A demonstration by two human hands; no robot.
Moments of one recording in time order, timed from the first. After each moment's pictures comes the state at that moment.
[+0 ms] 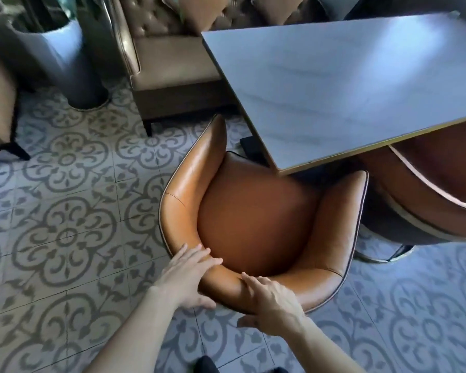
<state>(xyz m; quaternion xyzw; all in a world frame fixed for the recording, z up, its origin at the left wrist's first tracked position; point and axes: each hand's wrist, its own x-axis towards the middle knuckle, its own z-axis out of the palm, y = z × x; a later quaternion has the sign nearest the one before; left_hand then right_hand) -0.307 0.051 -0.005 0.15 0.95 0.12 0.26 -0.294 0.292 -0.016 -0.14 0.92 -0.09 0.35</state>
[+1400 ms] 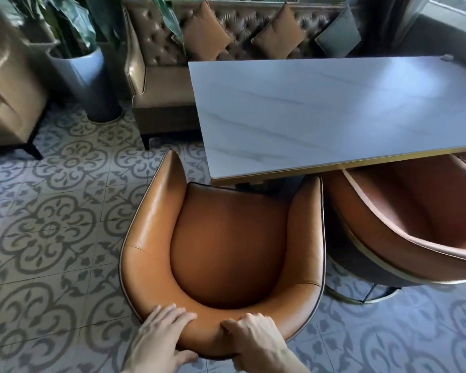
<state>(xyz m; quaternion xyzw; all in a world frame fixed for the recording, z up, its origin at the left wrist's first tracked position) -0.208 0.331 -0.029 0.01 0.96 0.20 0.22 -0.297 0.549 -0.012 -0.29 0.89 -0.07 0.36</state>
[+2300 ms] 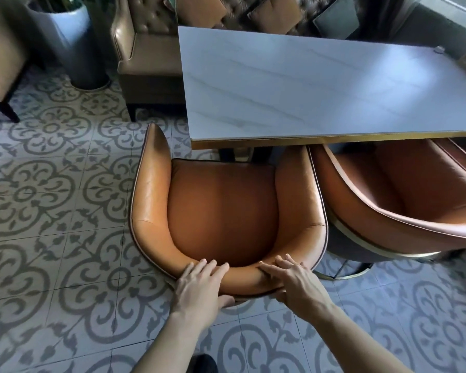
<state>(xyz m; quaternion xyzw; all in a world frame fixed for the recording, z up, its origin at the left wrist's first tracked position) -0.228 0.494 -0.041 -0.04 0.97 0.17 0.14 -0.321 0.723 -0.030 -0.31 0.93 -0.06 0.17</state>
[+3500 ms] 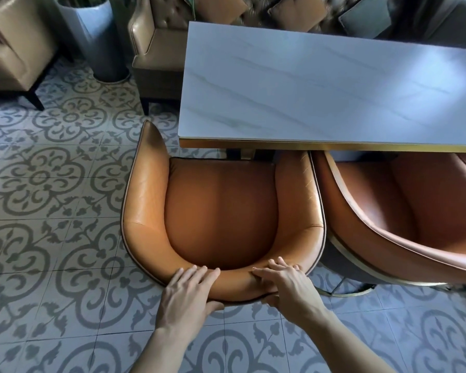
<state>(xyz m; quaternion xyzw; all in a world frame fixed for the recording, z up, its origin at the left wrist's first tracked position) -0.253 0.573 -0.055 -0.11 0.98 0.15 0.08 -0.382 0.791 -0.039 -0.36 0.91 -0.10 0.17</state>
